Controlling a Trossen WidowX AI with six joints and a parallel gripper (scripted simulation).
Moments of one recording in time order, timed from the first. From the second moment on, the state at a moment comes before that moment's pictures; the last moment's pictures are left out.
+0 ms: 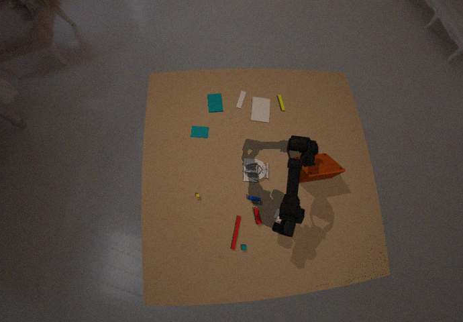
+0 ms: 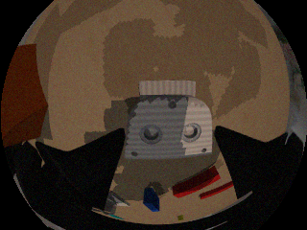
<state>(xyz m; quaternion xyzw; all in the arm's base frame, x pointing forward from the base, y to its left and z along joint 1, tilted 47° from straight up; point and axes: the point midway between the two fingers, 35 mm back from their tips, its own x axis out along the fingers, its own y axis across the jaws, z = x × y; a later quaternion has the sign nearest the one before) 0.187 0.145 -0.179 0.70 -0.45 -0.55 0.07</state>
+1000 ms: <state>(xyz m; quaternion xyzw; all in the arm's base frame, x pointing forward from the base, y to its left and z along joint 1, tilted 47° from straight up) 0.185 0.141 -0.181 0.70 -0.45 -0.55 0.07</state>
